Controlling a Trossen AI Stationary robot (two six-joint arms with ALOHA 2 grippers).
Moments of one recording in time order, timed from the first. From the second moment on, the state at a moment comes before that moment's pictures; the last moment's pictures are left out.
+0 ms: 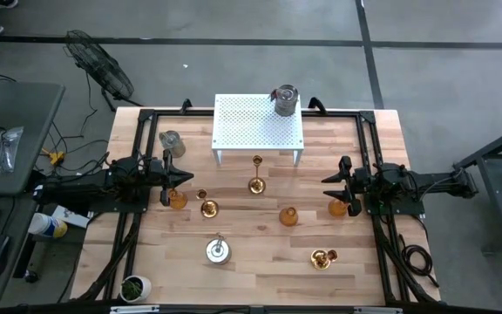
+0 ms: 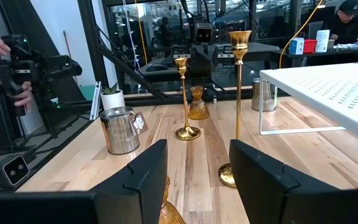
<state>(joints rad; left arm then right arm) 0.08 0.01 0.02 0.00 -0.01 -0.08 0.05 0.02 0.01 0.02 0.00 0.10</state>
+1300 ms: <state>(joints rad) 0.08 0.29 0.53 -0.34 0.18 -0.15 0.05 0.02 0.01 0.02 0.00 0.10</state>
